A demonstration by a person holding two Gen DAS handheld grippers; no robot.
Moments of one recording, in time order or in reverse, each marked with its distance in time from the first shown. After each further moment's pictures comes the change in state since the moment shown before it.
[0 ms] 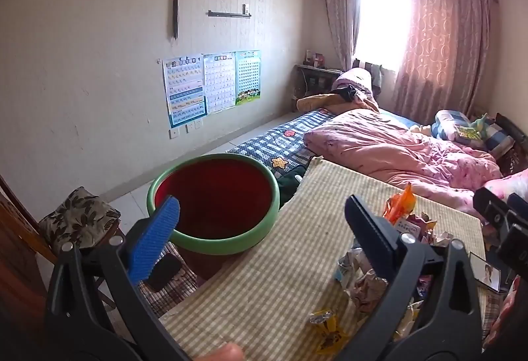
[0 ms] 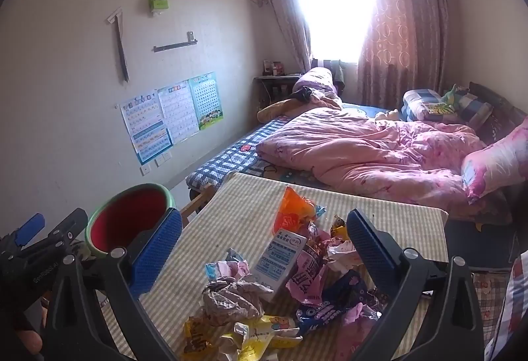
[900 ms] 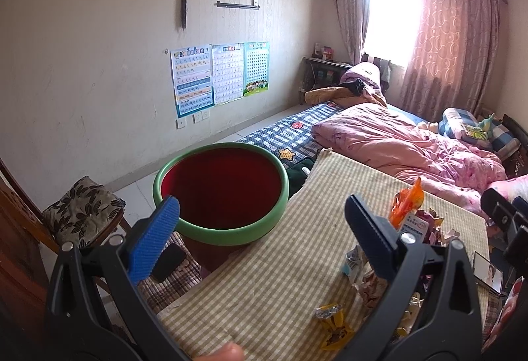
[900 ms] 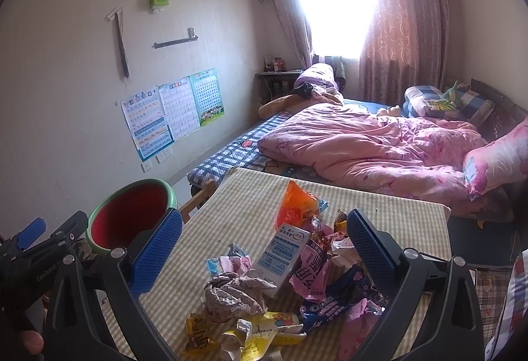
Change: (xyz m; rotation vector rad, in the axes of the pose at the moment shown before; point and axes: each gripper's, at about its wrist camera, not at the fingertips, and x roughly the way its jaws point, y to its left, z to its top) left arm 0.006 0.005 -0.005 -0.023 0.040 0.035; right arm 0.002 -0.002 -0.006 0.008 0.017 0.015
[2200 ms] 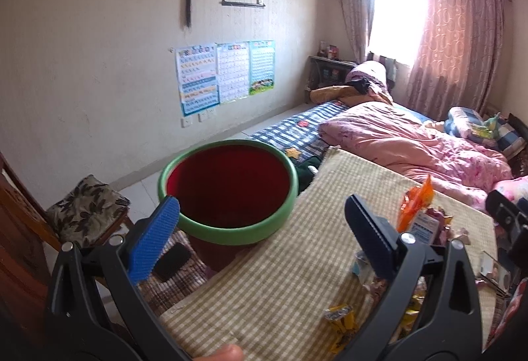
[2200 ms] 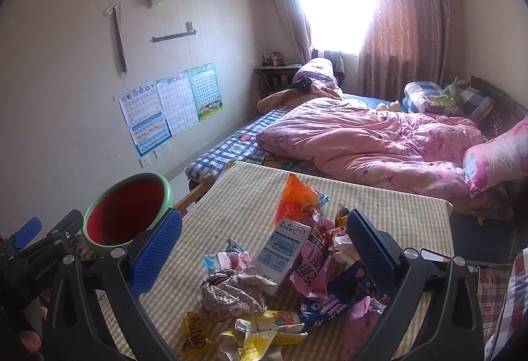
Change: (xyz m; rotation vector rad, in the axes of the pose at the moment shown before) left arm 0.007 0.003 -0.006 0.007 -0.009 0.048; right arm 0.009 -0.004 -0.008 0.001 0.021 0.000
